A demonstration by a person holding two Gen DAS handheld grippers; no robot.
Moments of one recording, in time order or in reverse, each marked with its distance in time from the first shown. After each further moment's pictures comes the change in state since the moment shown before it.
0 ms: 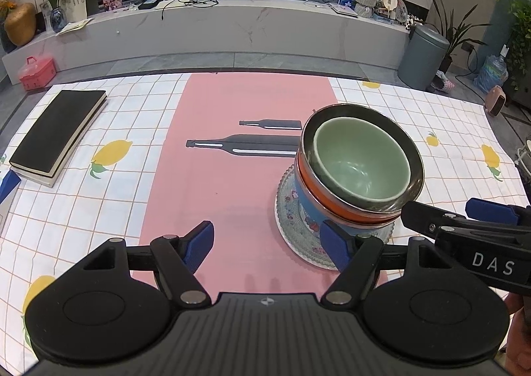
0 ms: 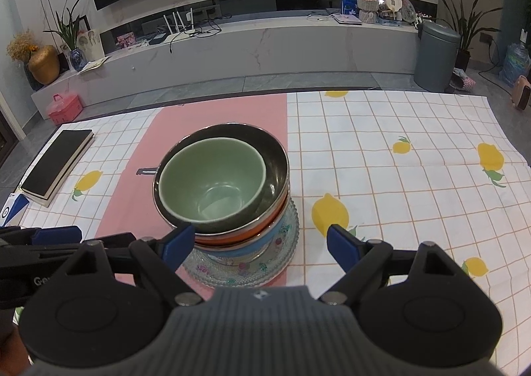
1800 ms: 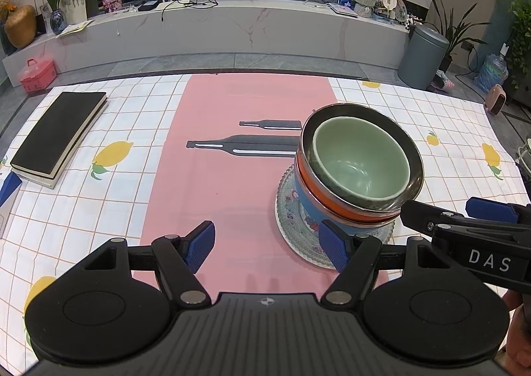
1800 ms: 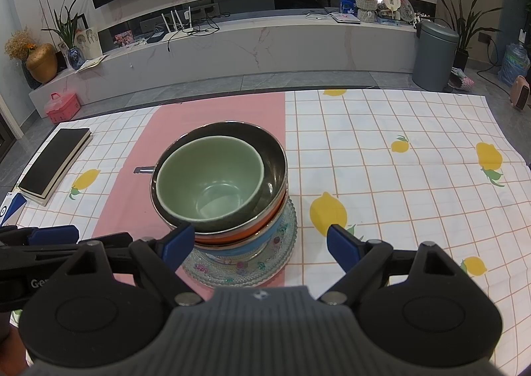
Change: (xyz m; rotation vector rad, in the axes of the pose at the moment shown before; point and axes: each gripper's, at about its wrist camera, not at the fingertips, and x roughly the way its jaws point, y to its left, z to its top) left arm 0.000 0.001 -0.001 0.003 -0.002 0.001; right arm 0.001 0.000 -0.001 0.000 0.003 -0.008
